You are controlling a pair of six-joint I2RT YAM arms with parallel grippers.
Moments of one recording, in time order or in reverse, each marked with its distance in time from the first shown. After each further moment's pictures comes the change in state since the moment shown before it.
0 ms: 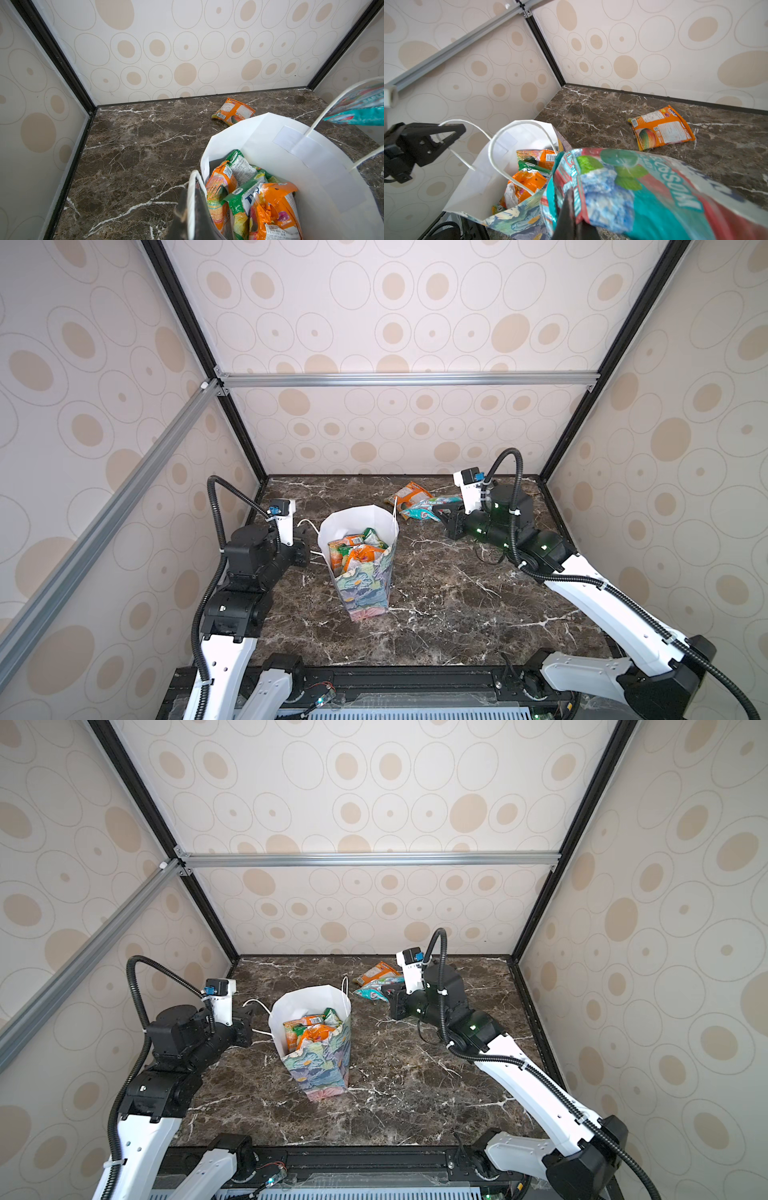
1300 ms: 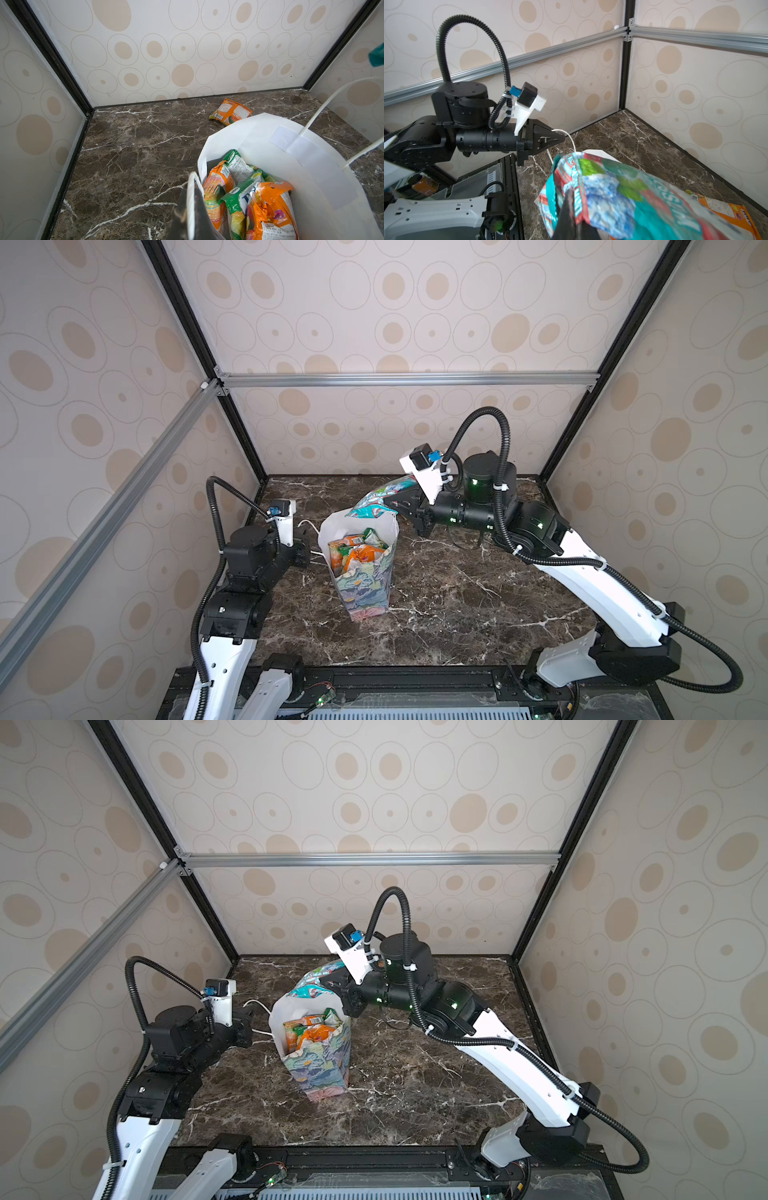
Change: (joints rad) left arm 0.000 -0.007 0.000 0.000 0.015 0.000; right arm 0.313 0.267 0.595 -0.260 -0.060 -0.265
